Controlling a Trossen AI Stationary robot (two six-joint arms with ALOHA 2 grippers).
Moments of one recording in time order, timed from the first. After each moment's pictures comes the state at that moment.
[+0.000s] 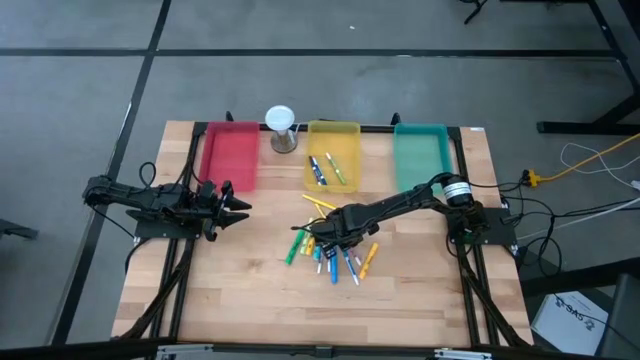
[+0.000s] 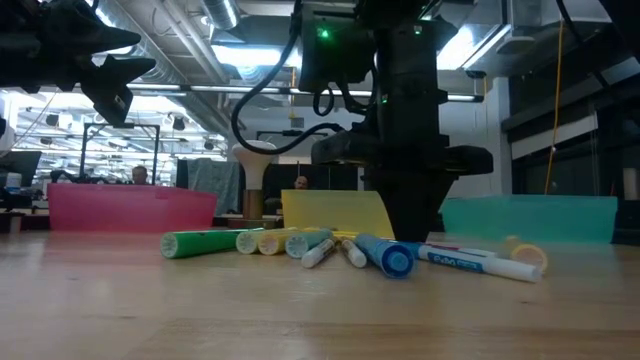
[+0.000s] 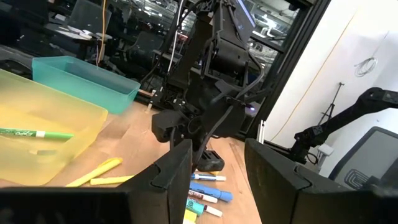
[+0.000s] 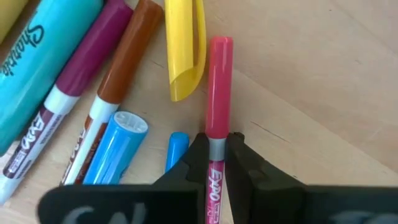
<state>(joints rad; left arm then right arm) -0.20 0.00 0.01 0.09 -0.17 -0.41 0.16 2.07 1.52 -0.95 0.03 1.17</state>
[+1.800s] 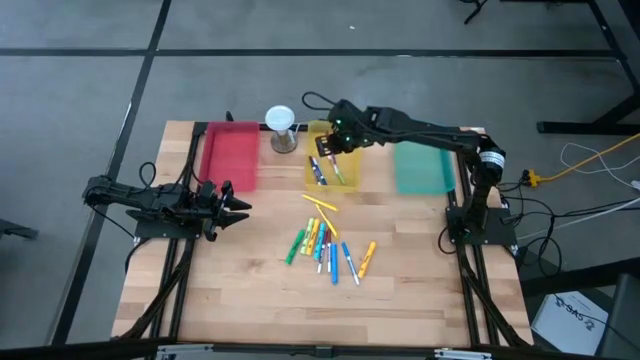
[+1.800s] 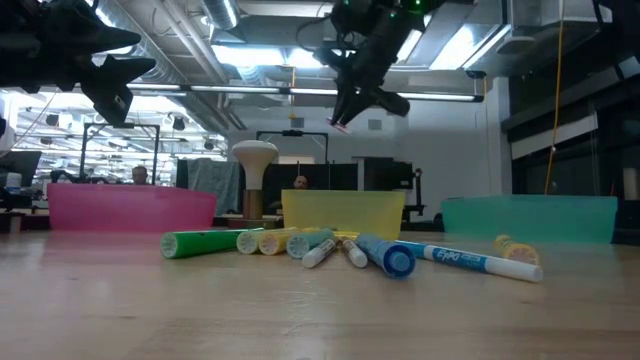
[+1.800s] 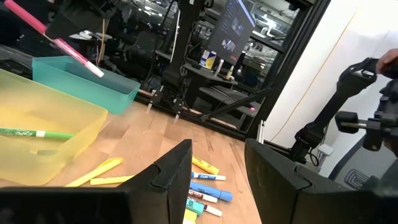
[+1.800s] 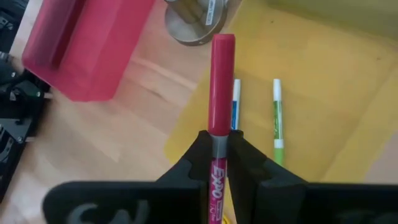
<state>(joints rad) -0.20 0.00 0.01 0.09 -0.17 -0.41 -0.39 1.79 1.69 -0.79 0.05 0.76</state>
